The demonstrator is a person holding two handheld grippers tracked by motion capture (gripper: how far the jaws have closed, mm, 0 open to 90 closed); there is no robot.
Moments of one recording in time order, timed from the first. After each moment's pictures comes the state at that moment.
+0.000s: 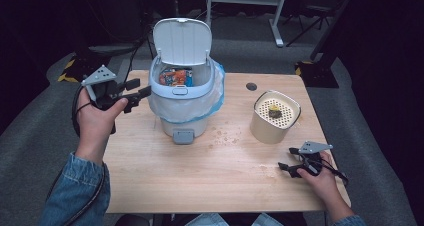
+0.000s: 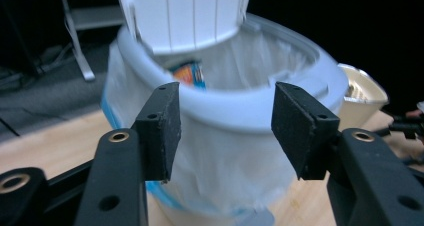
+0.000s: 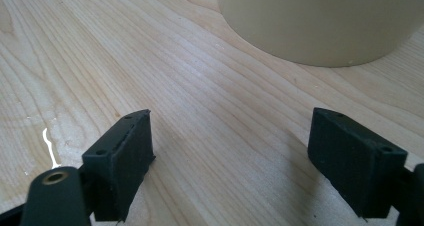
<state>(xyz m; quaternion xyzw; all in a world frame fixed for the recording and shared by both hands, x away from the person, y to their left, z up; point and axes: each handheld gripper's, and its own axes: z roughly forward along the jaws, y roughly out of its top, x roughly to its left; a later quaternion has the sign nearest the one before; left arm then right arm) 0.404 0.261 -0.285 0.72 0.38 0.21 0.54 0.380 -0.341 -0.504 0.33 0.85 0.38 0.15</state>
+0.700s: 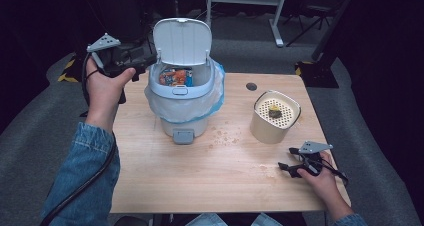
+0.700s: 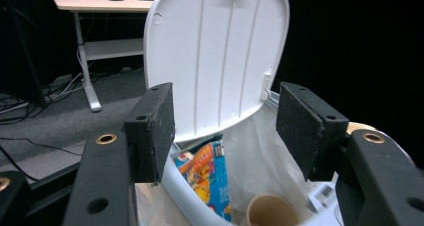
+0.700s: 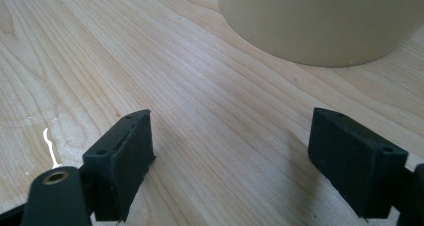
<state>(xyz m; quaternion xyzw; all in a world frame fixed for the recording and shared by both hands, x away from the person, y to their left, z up) 0.465 0.251 -0.255 0.68 0.39 0.23 0.57 0.381 -0.341 -0.504 0.33 0.85 0.38 0.15</state>
